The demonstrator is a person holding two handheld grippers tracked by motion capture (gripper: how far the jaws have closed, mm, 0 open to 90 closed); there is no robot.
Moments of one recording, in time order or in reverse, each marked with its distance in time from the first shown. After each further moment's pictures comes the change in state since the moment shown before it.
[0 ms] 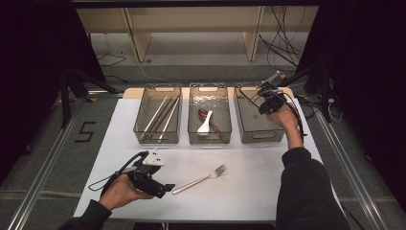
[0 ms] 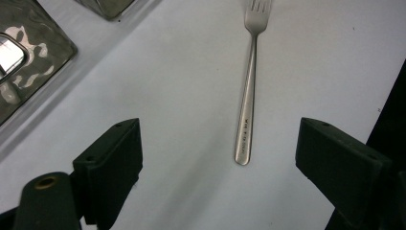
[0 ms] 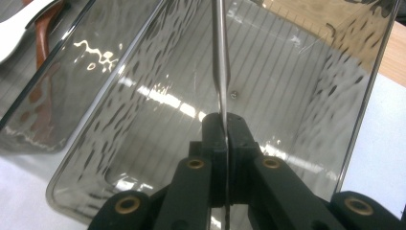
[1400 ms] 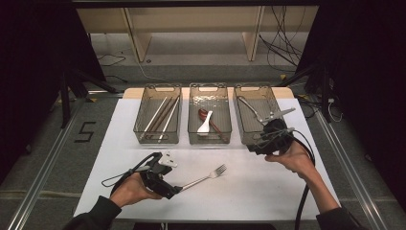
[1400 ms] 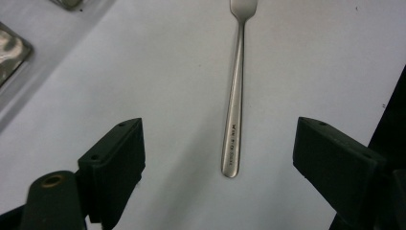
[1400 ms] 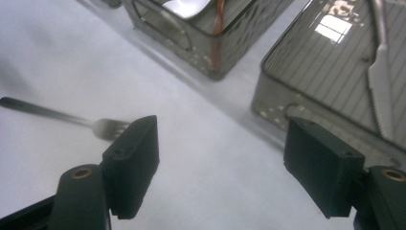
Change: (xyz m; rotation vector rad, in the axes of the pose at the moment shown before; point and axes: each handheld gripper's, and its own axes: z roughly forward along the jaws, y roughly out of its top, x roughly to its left) left arm -0.011 0.017 0.029 0.119 -0.036 0.051; right arm 0.073 -0.112 -0.061 -0.196 0.260 -0.099
